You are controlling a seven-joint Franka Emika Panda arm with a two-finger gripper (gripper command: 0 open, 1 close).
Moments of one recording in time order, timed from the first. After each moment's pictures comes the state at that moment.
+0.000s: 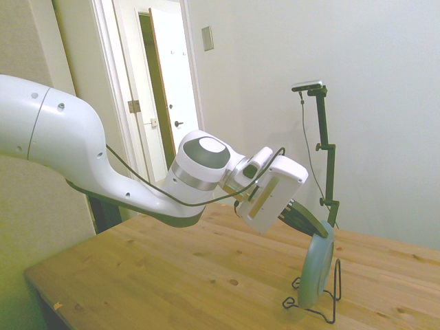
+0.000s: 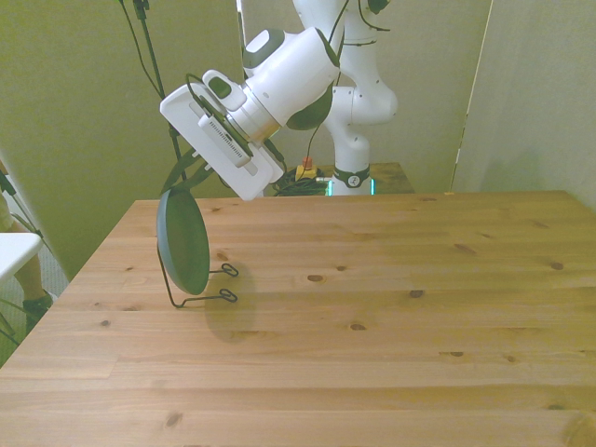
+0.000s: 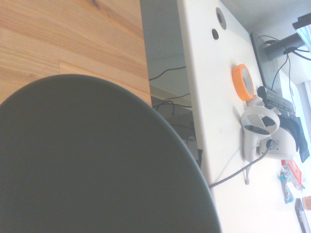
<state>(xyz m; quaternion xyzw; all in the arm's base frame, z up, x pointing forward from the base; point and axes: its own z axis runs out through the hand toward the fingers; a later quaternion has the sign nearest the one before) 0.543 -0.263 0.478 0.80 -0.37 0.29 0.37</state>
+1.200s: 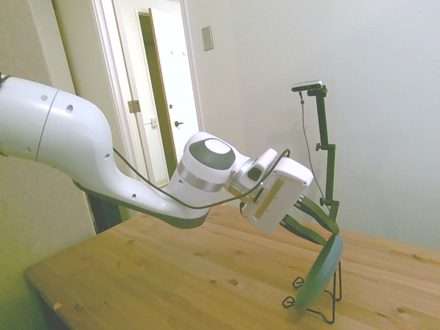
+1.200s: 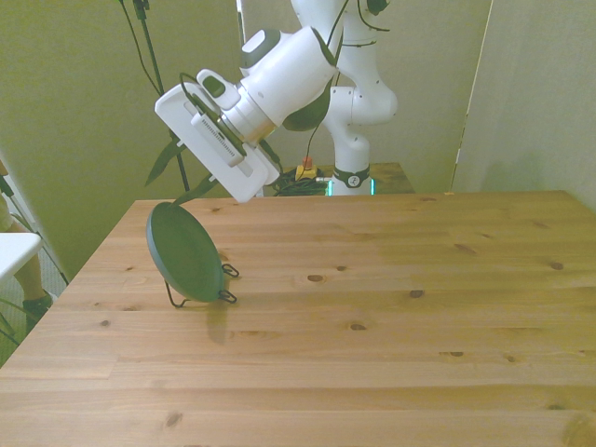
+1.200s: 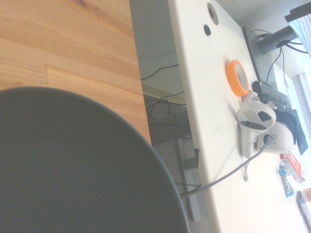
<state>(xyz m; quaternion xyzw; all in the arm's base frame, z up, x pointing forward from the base) 0.544 -0.259 0.499 0.80 -0.40 0.30 0.33</state>
